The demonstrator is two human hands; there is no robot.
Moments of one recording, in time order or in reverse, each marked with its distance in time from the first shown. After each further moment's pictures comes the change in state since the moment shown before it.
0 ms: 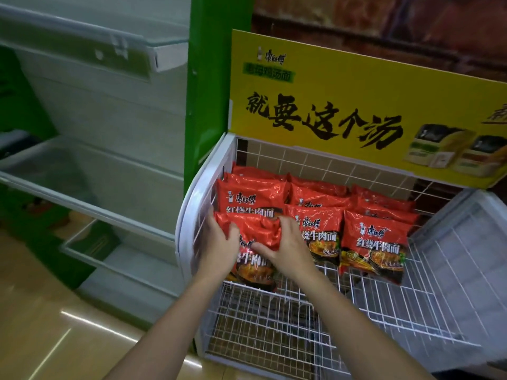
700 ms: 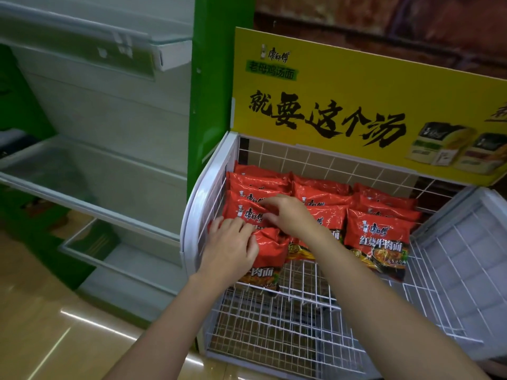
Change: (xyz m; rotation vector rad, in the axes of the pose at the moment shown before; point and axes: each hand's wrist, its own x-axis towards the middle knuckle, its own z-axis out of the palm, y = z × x) left_hand -0.003 0.000 -0.010 0.741 0.027 0.731; right_hand 0.065 -0.023 -0.040 -0.343 -0.067 -0.282
